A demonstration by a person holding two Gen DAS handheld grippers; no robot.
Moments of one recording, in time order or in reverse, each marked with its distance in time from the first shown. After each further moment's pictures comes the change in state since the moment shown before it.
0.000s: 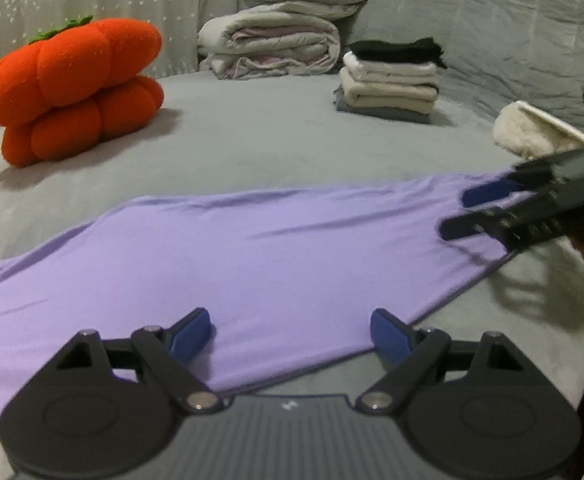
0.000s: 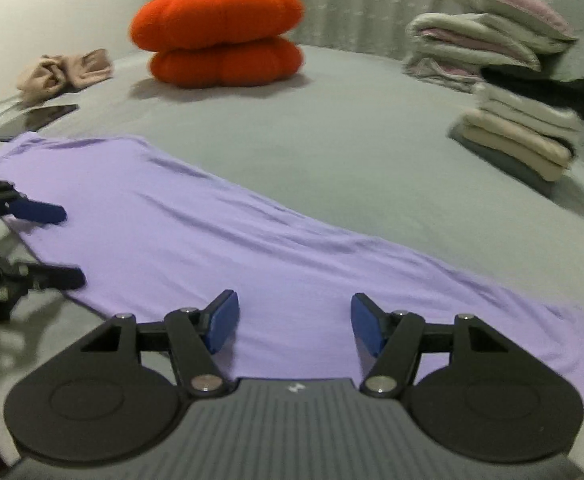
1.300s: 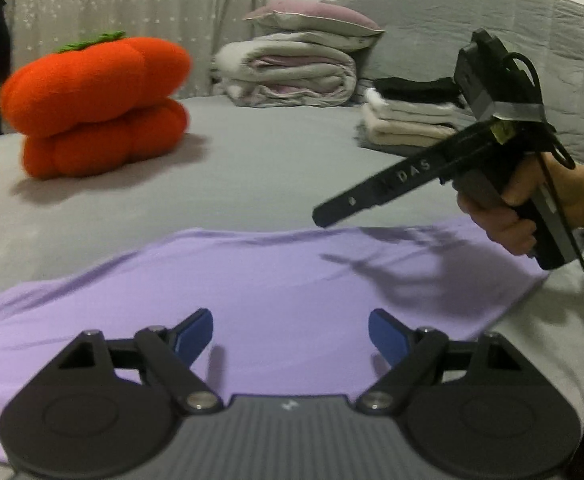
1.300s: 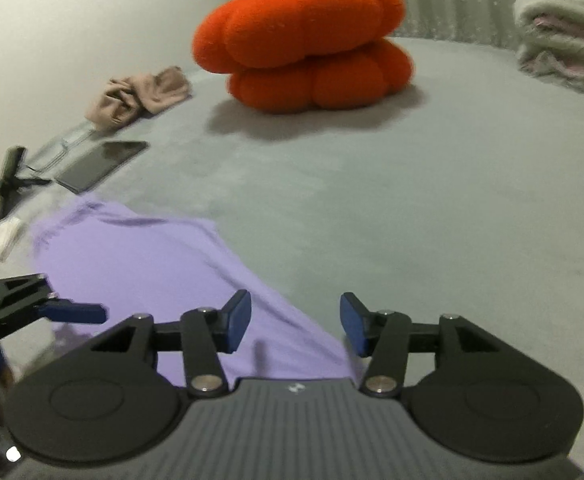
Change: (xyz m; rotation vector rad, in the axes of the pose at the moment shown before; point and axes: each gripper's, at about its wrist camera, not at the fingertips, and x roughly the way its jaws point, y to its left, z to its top) left arm -0.013 0.045 0.003 -0.023 -0.075 0.032; right arm 0.084 0.008 0.096 0.013 0.049 0.368
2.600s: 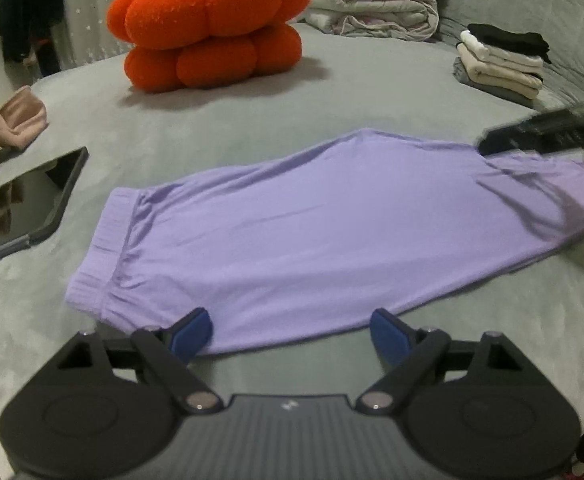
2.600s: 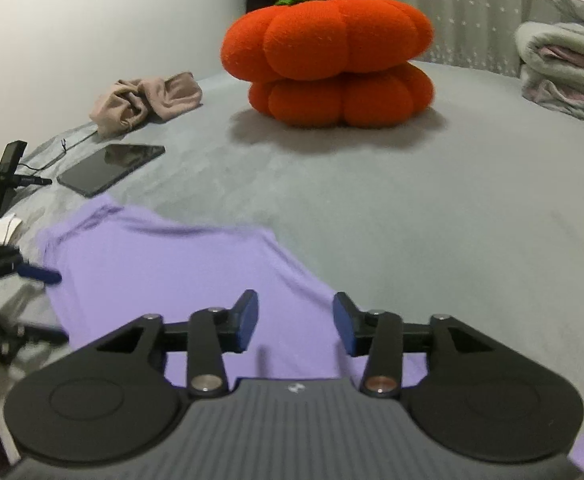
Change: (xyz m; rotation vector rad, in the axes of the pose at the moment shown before) left arm -0.051 0.095 -0.030 -0.064 0.238 0.178; right arm 0.000 0.060 -0.012 -0.049 -0.053 -0.103
